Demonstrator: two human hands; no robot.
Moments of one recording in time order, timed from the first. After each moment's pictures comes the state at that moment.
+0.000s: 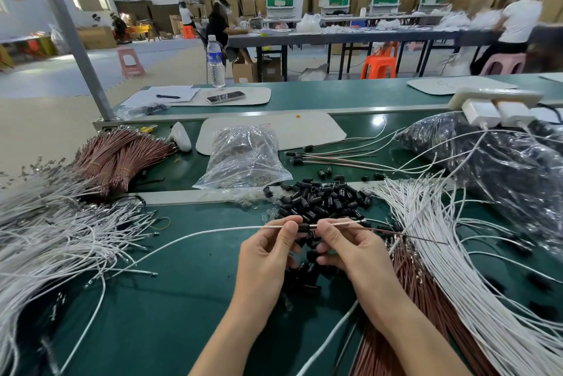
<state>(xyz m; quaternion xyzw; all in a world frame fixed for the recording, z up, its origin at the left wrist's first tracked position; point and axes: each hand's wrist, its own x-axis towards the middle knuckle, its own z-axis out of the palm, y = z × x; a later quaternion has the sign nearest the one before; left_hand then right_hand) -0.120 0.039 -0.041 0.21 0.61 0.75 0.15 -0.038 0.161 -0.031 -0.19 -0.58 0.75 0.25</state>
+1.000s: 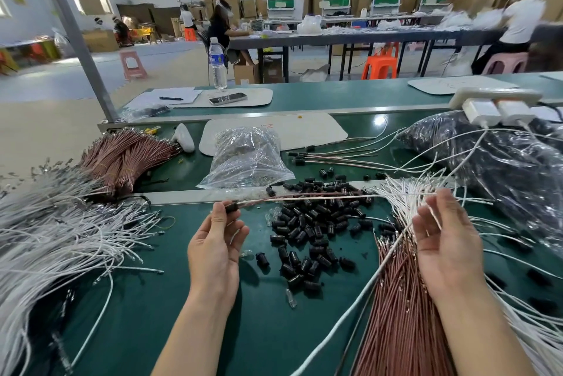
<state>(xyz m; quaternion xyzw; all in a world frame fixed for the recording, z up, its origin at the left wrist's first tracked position) -0.168 0.007 -0.032 -0.03 0.44 0.89 0.12 0.003 0.230 -0.013 -0.24 -0.30 0.80 0.47</state>
